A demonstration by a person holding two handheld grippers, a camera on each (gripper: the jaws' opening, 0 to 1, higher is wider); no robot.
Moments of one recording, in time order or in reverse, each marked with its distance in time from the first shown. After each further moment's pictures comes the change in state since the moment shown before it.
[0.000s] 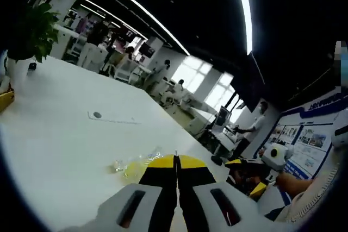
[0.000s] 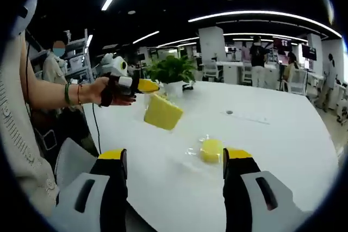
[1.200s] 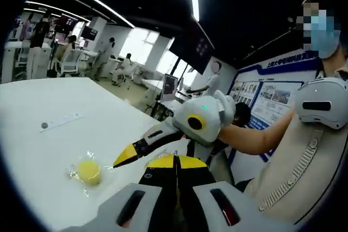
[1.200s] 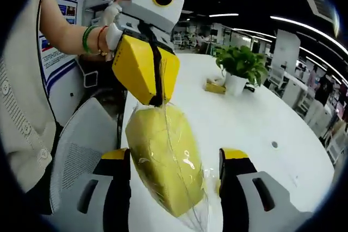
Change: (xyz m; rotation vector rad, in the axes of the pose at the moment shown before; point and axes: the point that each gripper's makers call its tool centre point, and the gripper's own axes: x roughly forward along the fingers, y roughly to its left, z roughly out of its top) left arm 0.007 -0.120 -0.029 0.190 0.264 -0.362; right arm 0.081 0.047 0.011 -0.374 0.233 0.449
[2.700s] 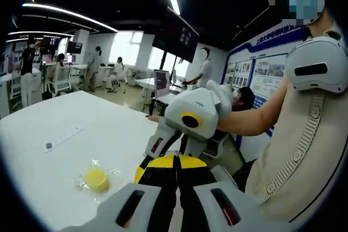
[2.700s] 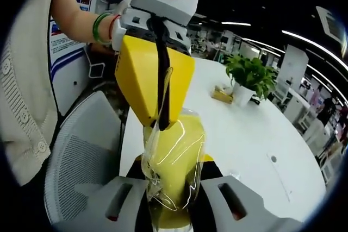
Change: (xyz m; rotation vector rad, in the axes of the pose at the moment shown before) left arm -0.002 -0.020 -0.014 0.198 0.049 0.004; right arm 0.005 0.023 0.008 -0.123 -0.017 0.005
